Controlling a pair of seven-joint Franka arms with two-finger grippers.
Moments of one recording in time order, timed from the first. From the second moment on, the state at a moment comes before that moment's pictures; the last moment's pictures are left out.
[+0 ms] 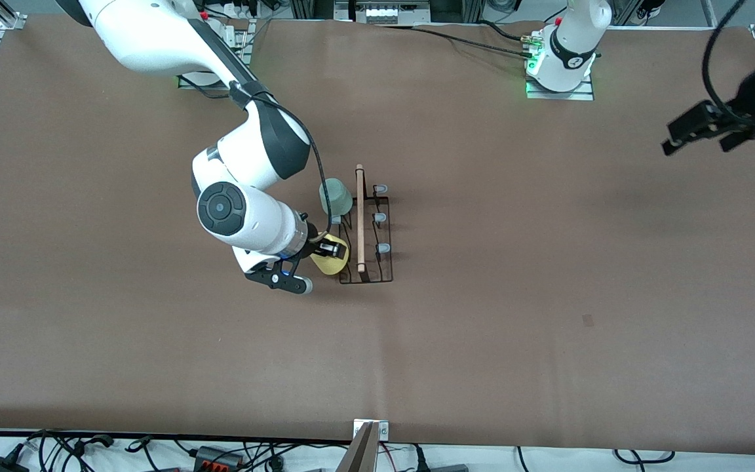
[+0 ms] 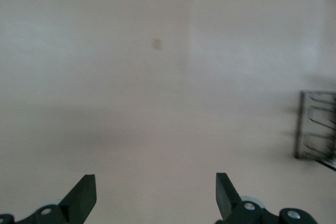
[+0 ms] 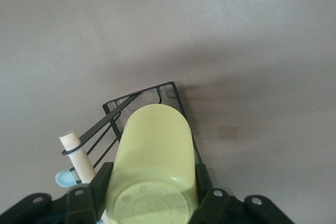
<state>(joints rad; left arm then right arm) 0.08 0.00 -0.11 -1.50 -0.02 1.53 -0.17 0.34 0.73 0.25 -1.23 0.11 1.96 0.76</state>
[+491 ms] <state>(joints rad) 0.08 0.02 -0.12 -1.51 0.01 1.59 -0.17 0.37 0.75 0.25 -1.23 0.06 1.96 0.76</state>
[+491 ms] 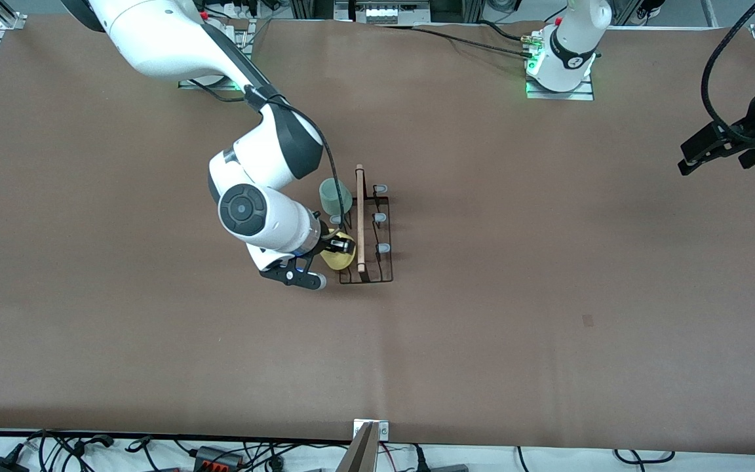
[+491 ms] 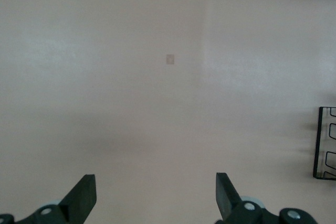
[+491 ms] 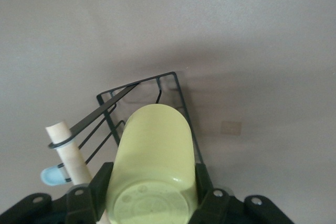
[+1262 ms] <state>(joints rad) 0.09 0.02 -0.12 -1.51 0.01 1.59 -0.17 0.38 0.76 0.23 -1.17 0.01 1.94 0.79</state>
